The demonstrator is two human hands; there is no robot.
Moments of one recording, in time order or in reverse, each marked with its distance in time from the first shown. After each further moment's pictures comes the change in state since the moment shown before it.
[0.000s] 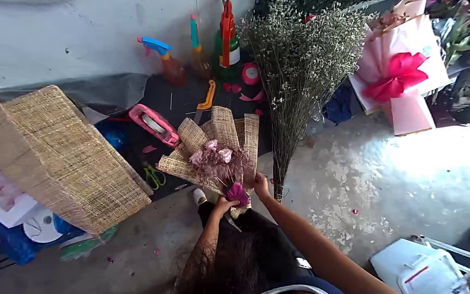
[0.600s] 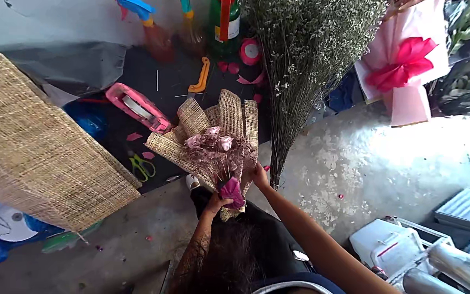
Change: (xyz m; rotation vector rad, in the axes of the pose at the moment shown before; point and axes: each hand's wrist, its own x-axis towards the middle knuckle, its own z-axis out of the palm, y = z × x) left_hand -0.029 -0.005 -0.015 -0.202 -0.120 0.045; right_hand 0.005 -0.011 -0.012 -0.377 -0.089 0.161
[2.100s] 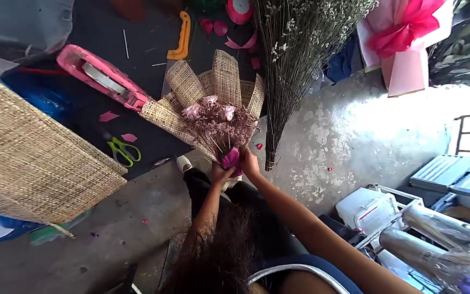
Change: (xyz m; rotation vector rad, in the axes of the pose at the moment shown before) left_hand 0.055 -0.029 0.025 0.209 0.218 0.154; right_hand -0.046 -0.026 0.033 -0.143 0.087 0.078
